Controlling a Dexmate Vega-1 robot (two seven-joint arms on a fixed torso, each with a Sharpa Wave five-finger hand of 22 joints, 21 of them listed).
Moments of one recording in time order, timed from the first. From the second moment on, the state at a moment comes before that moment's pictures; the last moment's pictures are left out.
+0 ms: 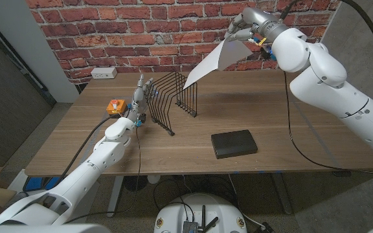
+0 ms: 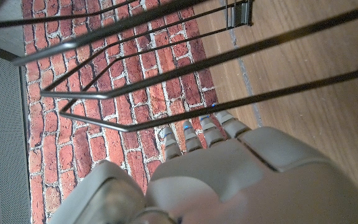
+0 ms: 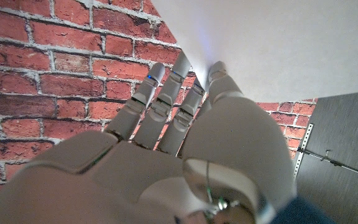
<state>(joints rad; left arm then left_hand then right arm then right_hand) 0.84 0.51 0.37 -1.30 -0.65 -0.29 -0.03 0.01 0.02 -0.01 0.11 0.33 0.10 -0.21 0.19 0.19 0.06 -0.12 0.21 0.19 0.13 -0.04 0.18 0.18 0.14 0.01 0.21 0.19 -0.52 -0.87 -0.54 -2.31 -0.51 -0.73 0.22 1.00 0.13 0.29 -0.15 0.17 0.98 -0.21 0.45 0.19 1.12 -0.20 0.20 0.42 1.05 -0.17 0.24 0.55 0.68 -0.06 0.29 0.19</state>
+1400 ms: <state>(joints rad) 0.84 0.51 0.37 -1.30 -0.65 -0.29 -0.03 0.01 0.02 -0.01 0.11 0.33 0.10 -0.21 0.19 0.19 0.06 -0.12 0.21 0.19 0.13 -0.04 0.18 0.18 0.14 0.01 0.21 0.19 -0.48 -0.95 -0.69 -2.37 -0.64 -1.10 0.21 0.97 0.13 0.30 -0.15 0.17 0.99 -0.21 0.44 0.19 1.12 -0.20 0.20 0.42 1.03 -0.17 0.23 0.55 0.68 -0.06 0.30 0.19</state>
